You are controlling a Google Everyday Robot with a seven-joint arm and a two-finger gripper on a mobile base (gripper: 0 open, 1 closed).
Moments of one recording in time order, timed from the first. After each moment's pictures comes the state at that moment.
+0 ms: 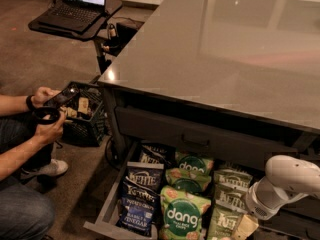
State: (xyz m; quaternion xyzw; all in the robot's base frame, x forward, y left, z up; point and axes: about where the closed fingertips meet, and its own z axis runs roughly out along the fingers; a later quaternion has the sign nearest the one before) arm 0.366 -0.269 0.478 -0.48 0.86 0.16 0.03
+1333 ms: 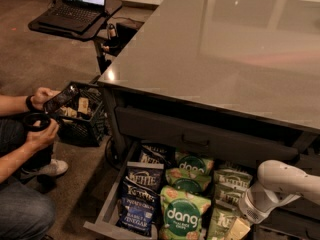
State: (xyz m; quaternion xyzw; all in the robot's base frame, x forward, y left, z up) arm 0.361 -0.256 0.434 -0.45 0.87 0.20 0.01
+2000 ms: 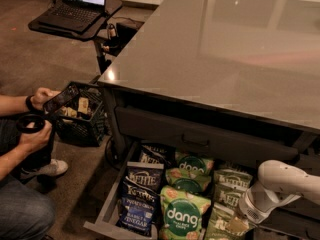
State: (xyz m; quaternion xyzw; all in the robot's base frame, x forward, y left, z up) arm 0.361 -0.256 0.434 -0.45 0.87 0.20 0.01
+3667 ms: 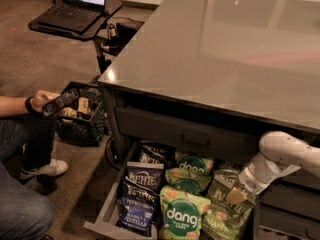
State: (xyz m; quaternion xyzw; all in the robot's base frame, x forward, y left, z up) arm 0.428 -0.253 0.494 -0.41 0.89 0.20 0.02
